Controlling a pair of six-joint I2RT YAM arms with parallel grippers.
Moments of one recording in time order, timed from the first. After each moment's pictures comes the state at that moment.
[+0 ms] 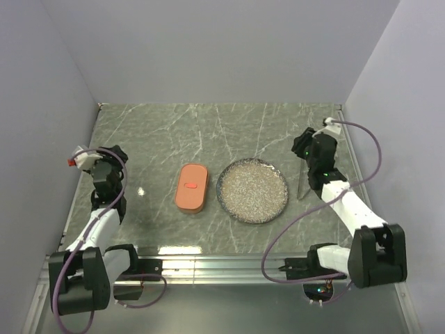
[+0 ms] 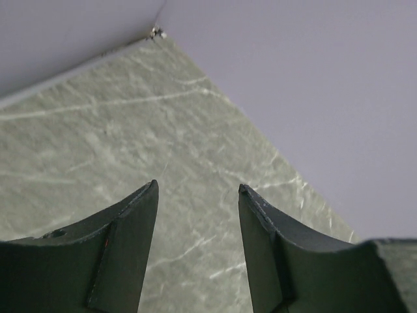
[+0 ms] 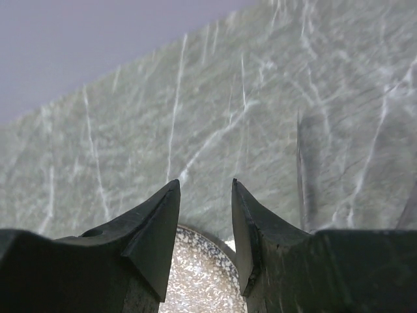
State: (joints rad) left arm 0.11 1.02 0.36 0.59 -0.33 -0.67; right arm 0.13 1.22 0.71 0.21 0.17 0.44
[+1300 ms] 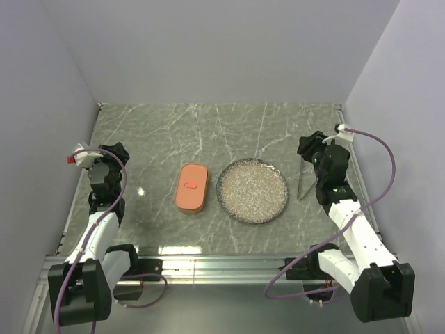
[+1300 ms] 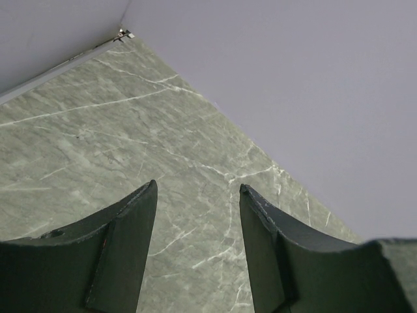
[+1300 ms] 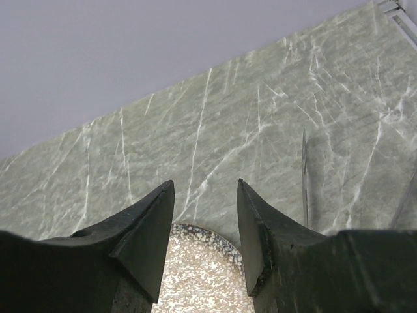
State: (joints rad) left arm 0.13 0.94 0.39 0.54 -0.23 -0.65; right arm 0.10 0.95 0.64 0.18 0.14 0.44
